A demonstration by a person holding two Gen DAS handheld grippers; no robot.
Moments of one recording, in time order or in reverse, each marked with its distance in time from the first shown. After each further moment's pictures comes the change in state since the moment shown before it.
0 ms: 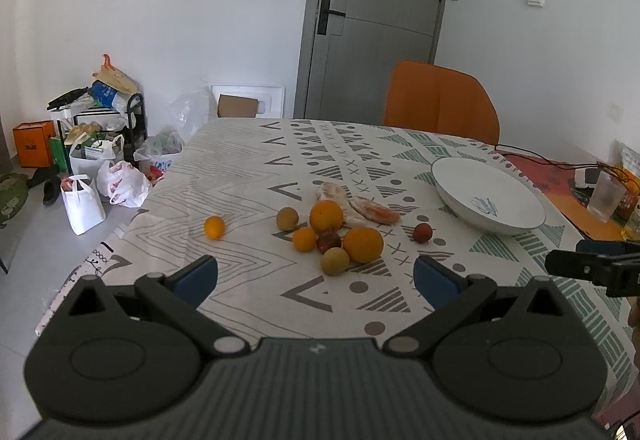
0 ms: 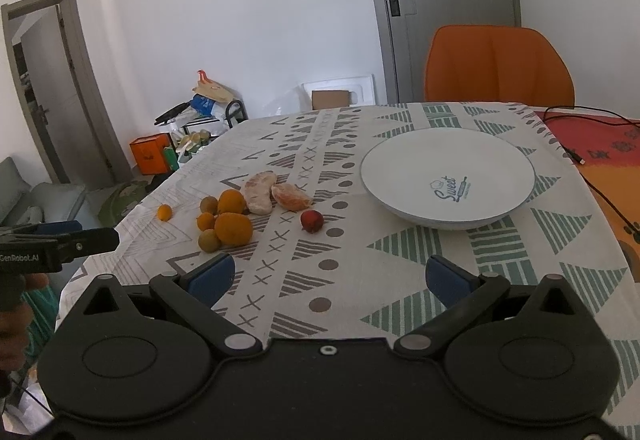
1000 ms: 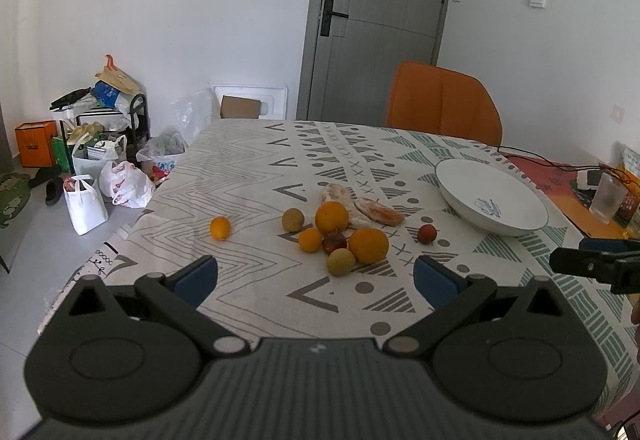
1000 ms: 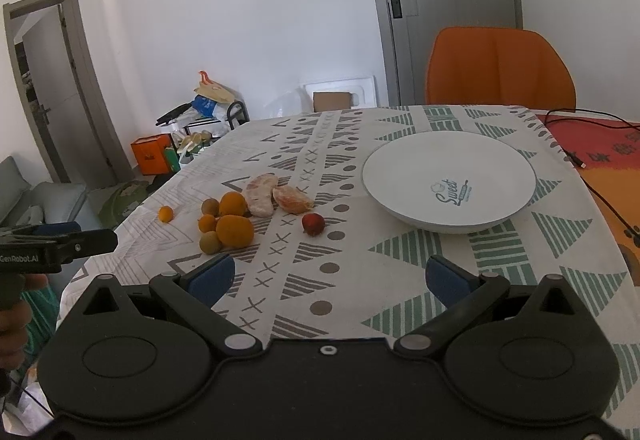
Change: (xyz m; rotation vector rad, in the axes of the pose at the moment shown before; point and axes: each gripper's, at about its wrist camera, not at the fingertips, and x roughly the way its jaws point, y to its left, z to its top) left arm -0.002 0.004 0.001 -0.005 -0.003 0.007; right arm -0.001 0.001 0.003 -0.011 -0.005 0.006
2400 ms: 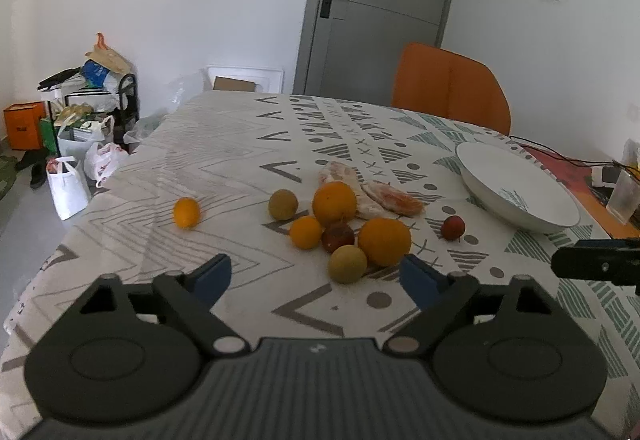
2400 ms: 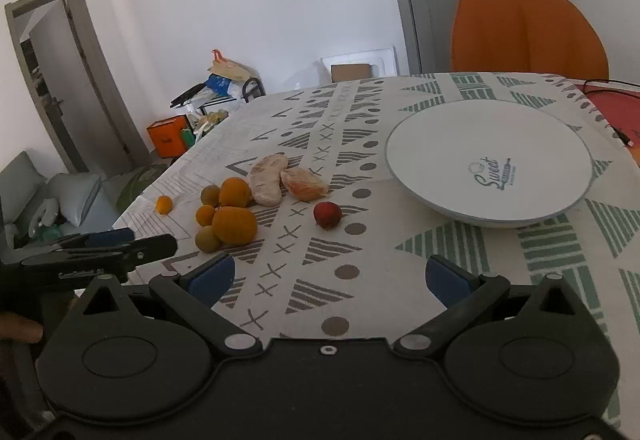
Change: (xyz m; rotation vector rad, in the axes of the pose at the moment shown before) left arm 0.076 0.003 -0.014 -0.024 0.034 -0.026; right arm 0.062 -0.007 0.005 0.026 0.082 0.079
